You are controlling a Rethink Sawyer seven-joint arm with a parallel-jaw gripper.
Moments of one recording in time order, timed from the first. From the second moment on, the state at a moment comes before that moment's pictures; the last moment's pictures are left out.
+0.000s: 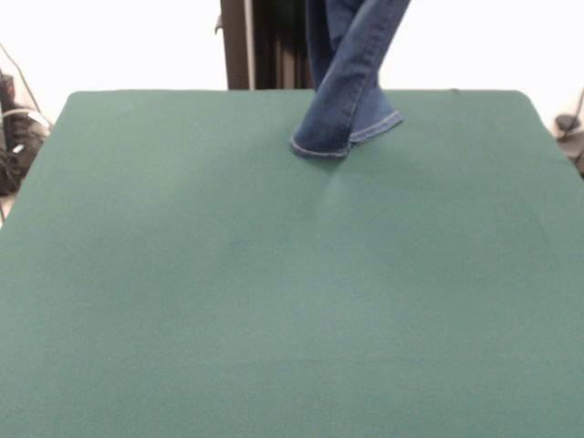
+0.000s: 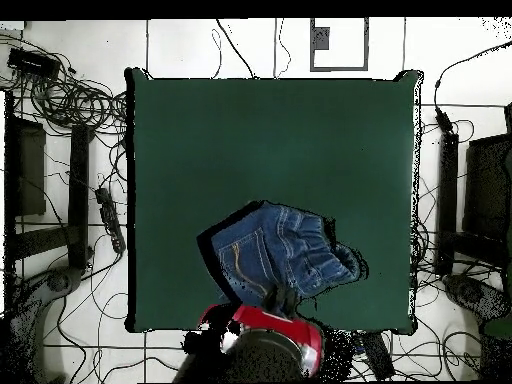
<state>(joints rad) 0.32 -1.37 -0.60 1.71 0.00 0.86 1.71</state>
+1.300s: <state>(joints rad) -0.11 -1.07 -0.07 1.99 0.03 0.15 1.71</state>
